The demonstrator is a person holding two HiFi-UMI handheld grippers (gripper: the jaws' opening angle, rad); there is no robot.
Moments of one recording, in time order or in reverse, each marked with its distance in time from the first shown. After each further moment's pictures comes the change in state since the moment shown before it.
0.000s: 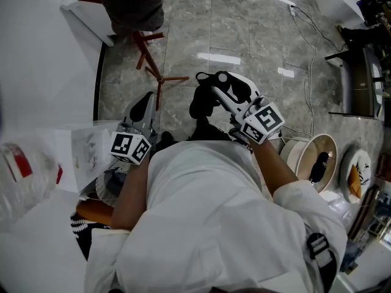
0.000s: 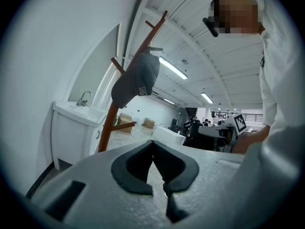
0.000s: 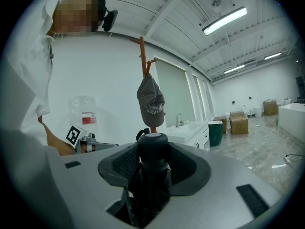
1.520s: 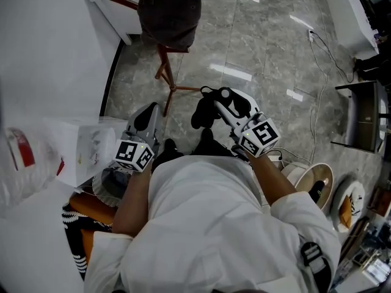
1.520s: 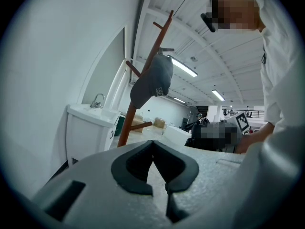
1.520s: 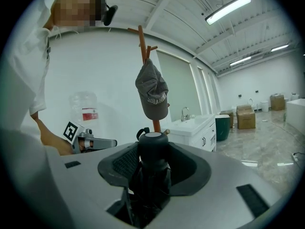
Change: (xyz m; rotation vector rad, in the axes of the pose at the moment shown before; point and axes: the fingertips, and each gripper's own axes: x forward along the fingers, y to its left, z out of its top) left arm -0.013 0.043 -0.001 0.001 0.005 0.136; right arm 0.052 -0.004 -0.020 0.019 0.066 0.058
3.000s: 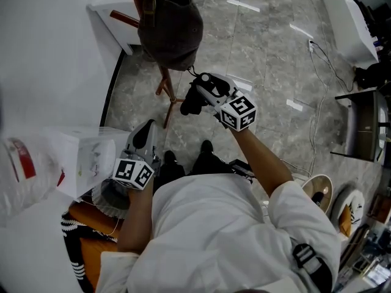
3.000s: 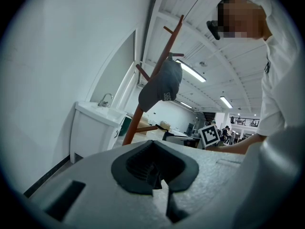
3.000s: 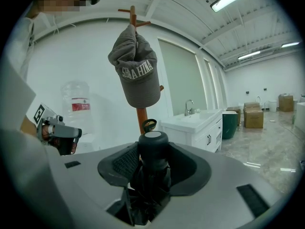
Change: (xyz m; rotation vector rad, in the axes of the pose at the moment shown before) left arm -0.005 0.010 0.008 -0.092 -0.038 0.073; right arm 0.119 -0.057 -0.020 -0.036 0.078 0.057
